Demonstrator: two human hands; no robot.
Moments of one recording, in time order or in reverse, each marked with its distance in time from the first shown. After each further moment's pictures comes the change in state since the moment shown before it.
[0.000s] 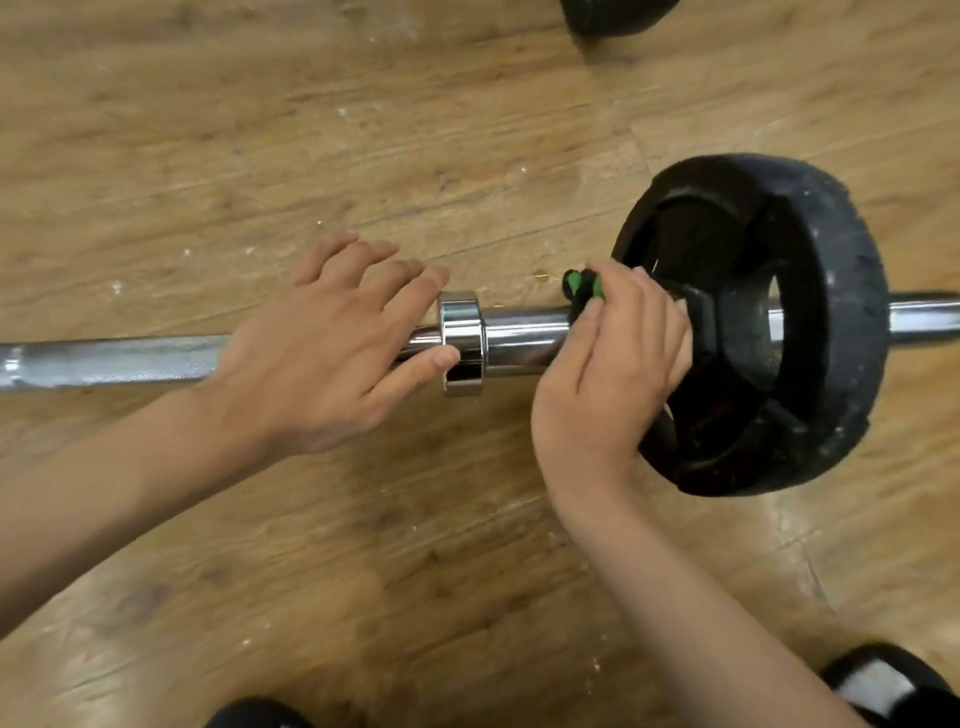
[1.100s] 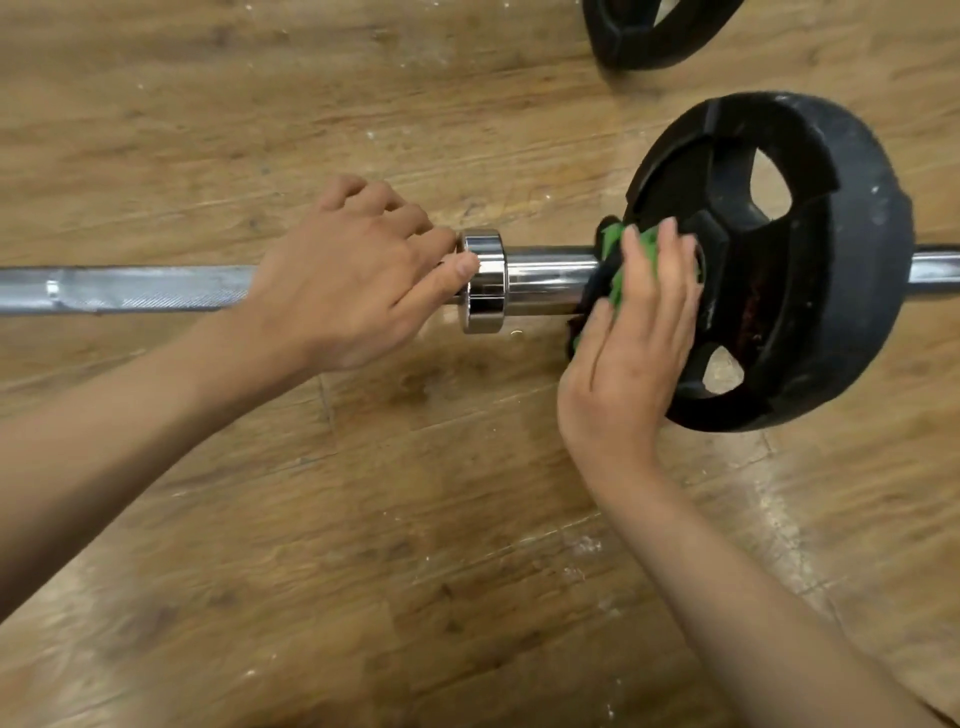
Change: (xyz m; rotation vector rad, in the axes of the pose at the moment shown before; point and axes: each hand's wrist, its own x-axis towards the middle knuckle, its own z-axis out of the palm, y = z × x) left_hand 0.050 -0.042 -0.004 0.027 0.106 -0.041; right_hand 0.025 0.018 0.030 0.044 -0.080 -0.223
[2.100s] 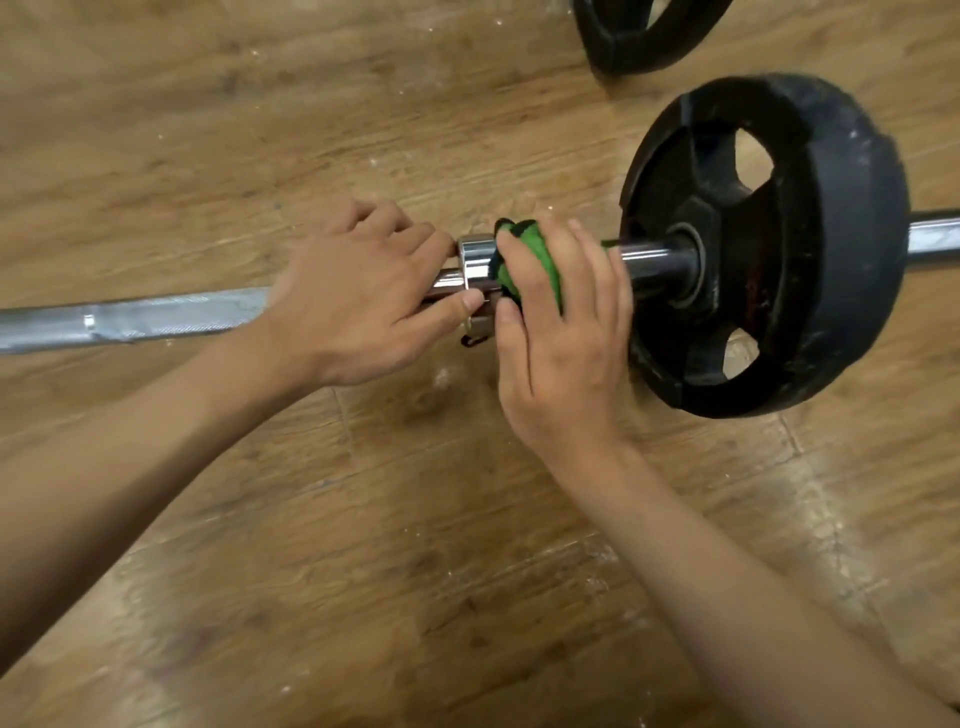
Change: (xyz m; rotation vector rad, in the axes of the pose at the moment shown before) left_hand 0.008 -0.006 -0.005 -0.012 -0.016 0.062; right_hand 0.014 -0.031 0.018 -0.013 -0.080 -0.214
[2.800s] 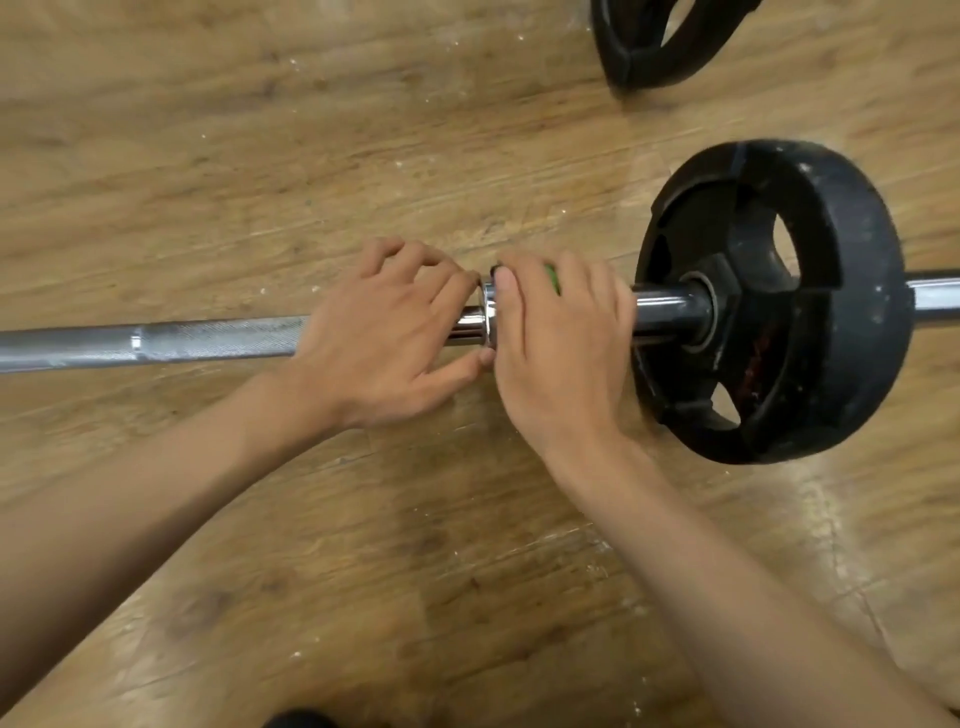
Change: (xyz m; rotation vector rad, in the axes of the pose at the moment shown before) left_hand -0.034 0.029 -0.004 0.055 -0.048 -0.011; right_hand 0.013 -0.024 -0.022 -0.062 -0.139 0.128
